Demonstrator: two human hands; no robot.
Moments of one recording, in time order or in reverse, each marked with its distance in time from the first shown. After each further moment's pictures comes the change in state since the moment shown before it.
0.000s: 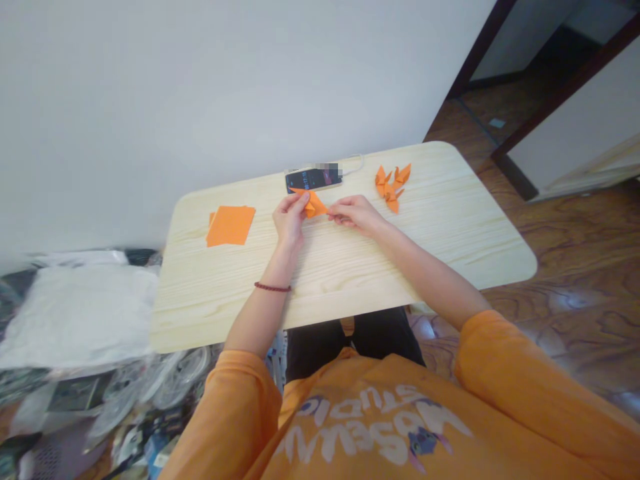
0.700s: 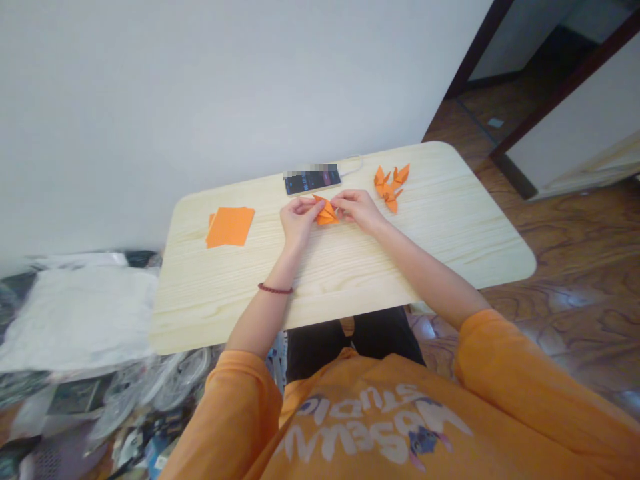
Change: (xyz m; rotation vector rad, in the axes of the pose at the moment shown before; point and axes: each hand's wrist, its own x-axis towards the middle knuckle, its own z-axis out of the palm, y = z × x) left_hand -0.016 0.002 0.009 0.188 -0.128 0.092; right_hand -0.001 -0.007 0.000 -0.003 0.127 -0.090
